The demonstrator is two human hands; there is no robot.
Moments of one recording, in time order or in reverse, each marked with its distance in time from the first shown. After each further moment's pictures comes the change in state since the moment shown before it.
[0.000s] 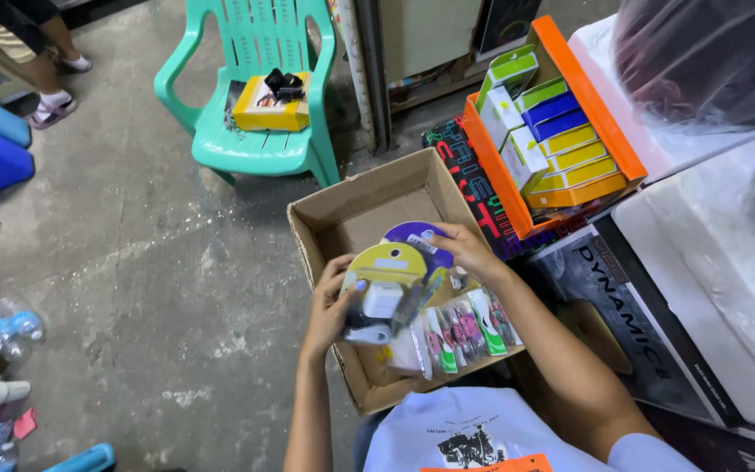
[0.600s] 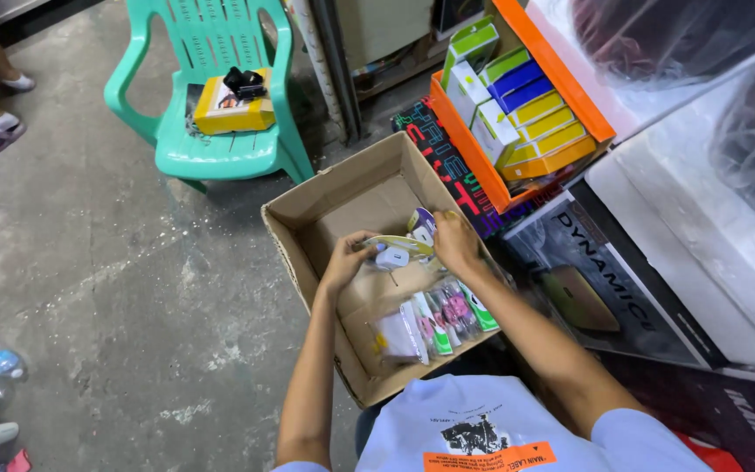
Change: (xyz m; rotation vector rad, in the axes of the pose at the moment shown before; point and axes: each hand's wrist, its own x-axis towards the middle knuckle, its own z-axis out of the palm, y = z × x) left_hand 0.092 -0.136 0.011 -0.043 -0.204 -0.202; right_hand -0.004 0.057 -0.014 -1.385 0.674 -0.150
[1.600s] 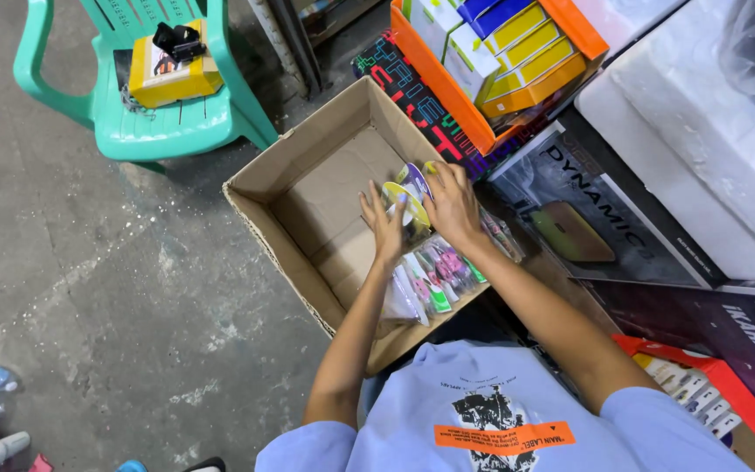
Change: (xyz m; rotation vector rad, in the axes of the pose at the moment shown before) left_hand 0.017 -0.088 0.119 0.241 0.386 -0.052; right_hand -0.040 -0.021 -0.042 -0.038 0.195 -0.120
